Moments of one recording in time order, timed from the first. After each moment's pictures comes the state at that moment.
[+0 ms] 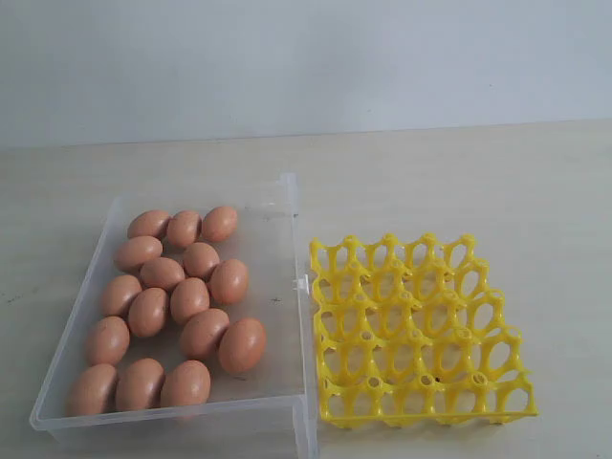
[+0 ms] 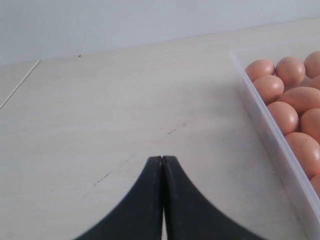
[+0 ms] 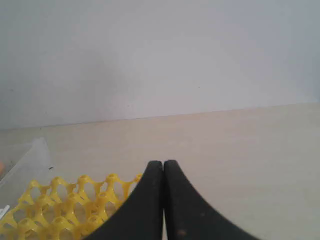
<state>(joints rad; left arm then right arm) 0.04 0.01 0.00 0.10 0.39 0.03 0.07 0.01 0.00 0.09 0.16 -0.01</state>
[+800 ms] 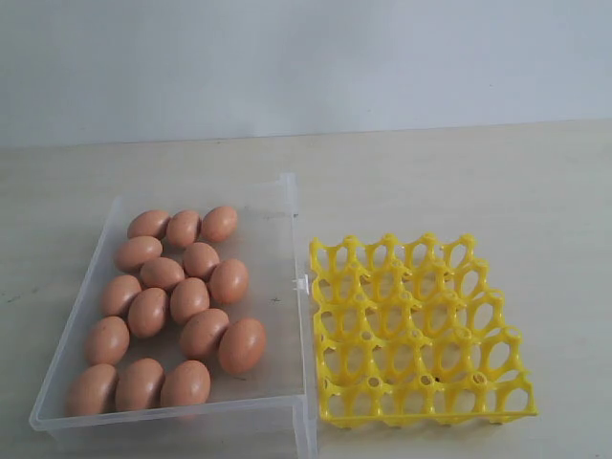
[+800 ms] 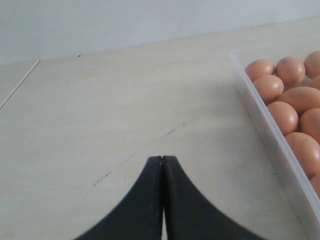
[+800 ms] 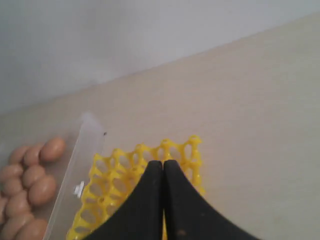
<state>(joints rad) 0.04 0.01 0.00 0.10 0.39 0.03 0.16 0.49 -0.39 0.18 0.38 0.18</state>
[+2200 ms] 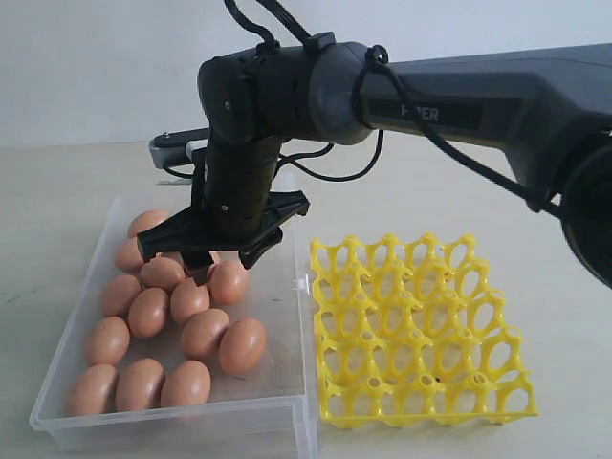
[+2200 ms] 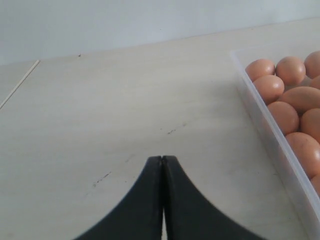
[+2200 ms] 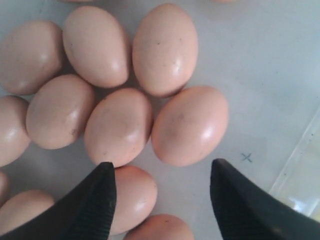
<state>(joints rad) 0.04 0.01 0.00 0.10 0.39 0.03 0.79 2.23 -1.85 0.07 0.99 0.26</state>
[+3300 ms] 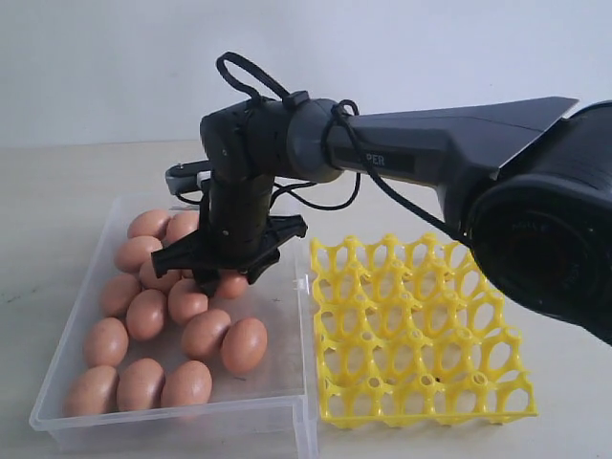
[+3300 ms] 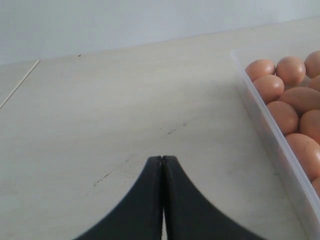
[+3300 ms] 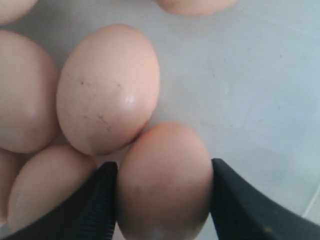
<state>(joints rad) 0.04 0.01 0.00 0.10 0.39 0.03 0.77 2.39 -1.94 0.05 0.95 0.31</state>
